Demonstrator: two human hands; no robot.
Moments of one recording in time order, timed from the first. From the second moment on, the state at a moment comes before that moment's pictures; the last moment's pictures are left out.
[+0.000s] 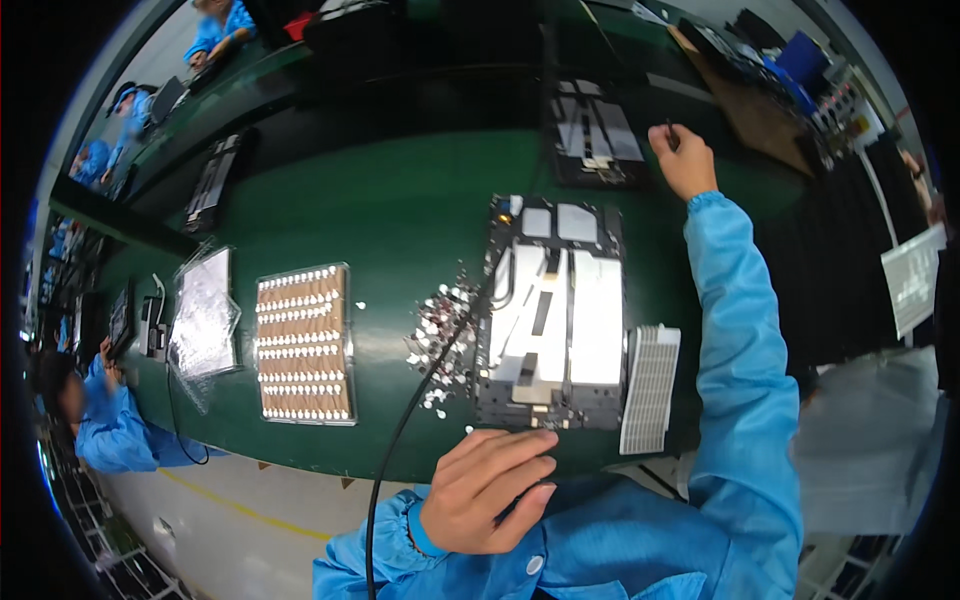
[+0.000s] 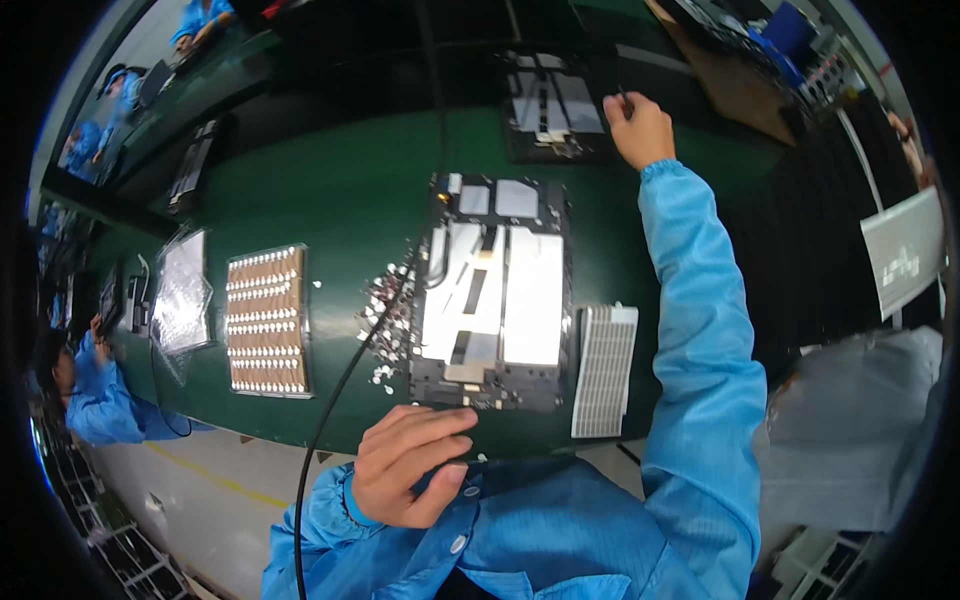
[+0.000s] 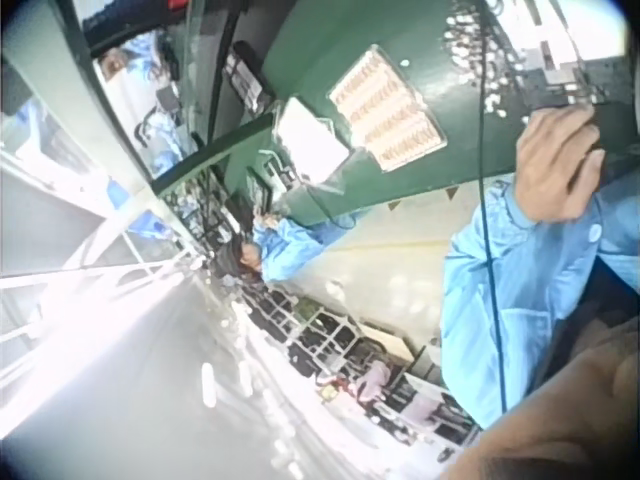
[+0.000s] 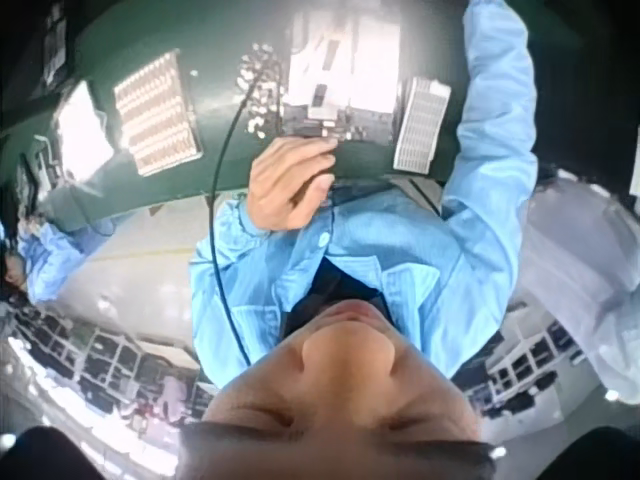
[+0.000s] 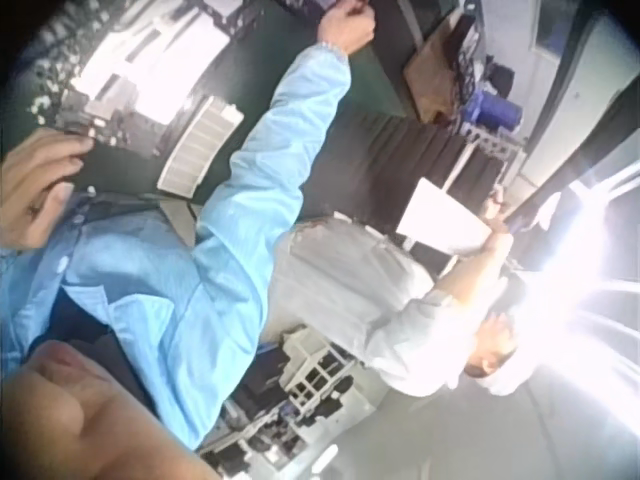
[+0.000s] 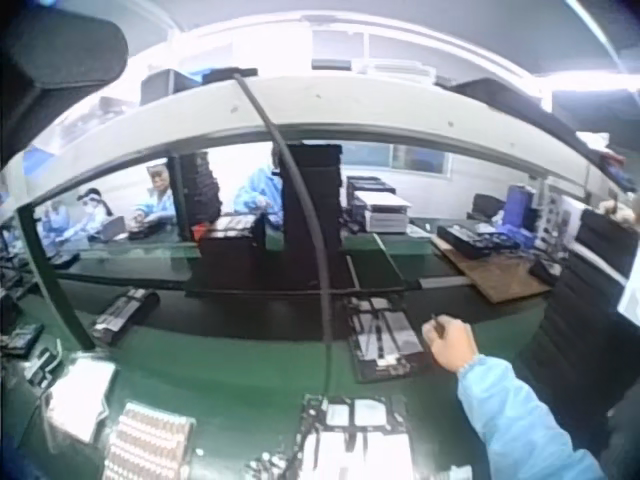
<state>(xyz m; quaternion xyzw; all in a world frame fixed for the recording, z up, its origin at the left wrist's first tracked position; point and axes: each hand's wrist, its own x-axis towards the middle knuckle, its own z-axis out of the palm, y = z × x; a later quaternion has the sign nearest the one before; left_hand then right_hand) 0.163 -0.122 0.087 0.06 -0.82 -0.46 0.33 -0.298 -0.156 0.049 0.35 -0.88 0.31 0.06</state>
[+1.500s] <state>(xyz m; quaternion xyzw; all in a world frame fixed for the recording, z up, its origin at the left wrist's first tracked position) 0.013 0.004 -0.021 0.07 -0.97 -0.21 0.13 -0.137 0.062 0.050 0.25 -0.64 0.65 -0.31</state>
